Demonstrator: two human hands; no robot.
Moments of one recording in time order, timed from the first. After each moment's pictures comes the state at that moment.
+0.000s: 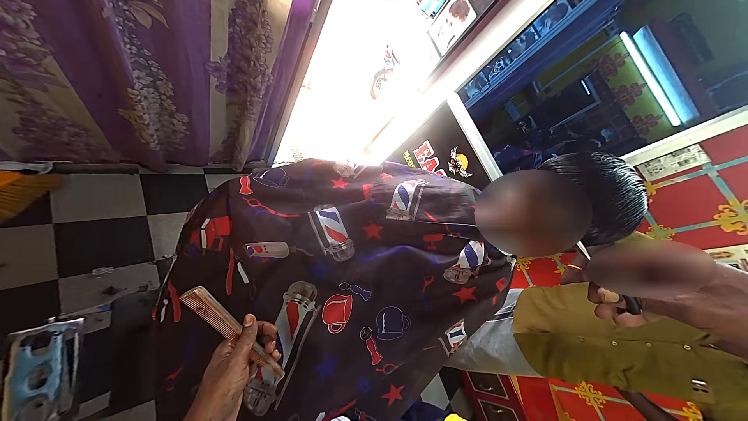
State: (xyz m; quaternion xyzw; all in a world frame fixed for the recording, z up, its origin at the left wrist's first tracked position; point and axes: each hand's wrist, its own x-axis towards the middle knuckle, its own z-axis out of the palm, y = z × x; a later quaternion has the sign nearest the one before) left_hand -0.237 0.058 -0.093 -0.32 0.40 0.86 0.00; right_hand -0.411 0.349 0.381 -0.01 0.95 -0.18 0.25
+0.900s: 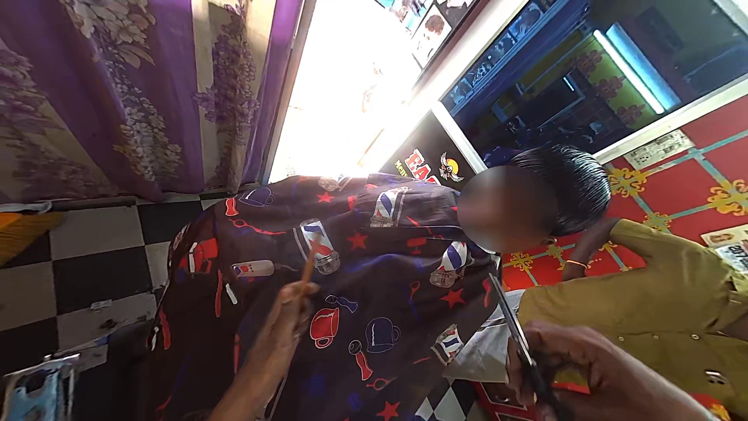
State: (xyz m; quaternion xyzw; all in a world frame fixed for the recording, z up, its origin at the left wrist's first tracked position) left_hand -0.304 0.081 -0.006 -0.11 0.54 0.84 -0.03; right_hand -0.365 0.421 0.295 -0.27 0.84 -0.31 0.34
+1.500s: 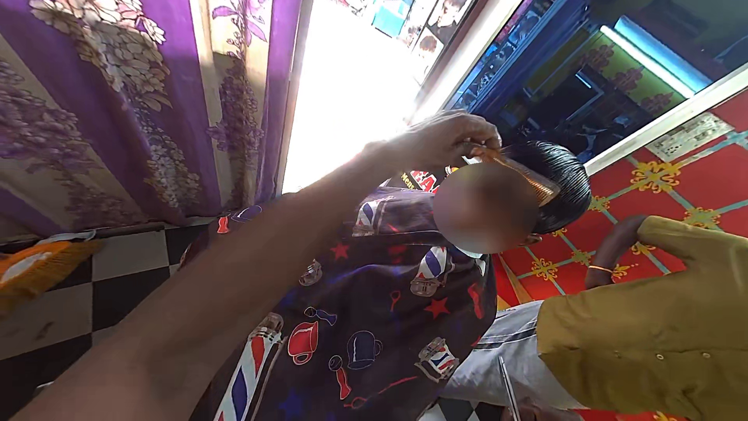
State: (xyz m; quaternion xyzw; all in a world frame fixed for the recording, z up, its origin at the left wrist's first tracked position) left_hand -0.594 0.141 0.266 0.53 0.71 0.36 -0.28; right_hand -0.305 0.495 0.223 -0.20 0.85 -0.43 0.22
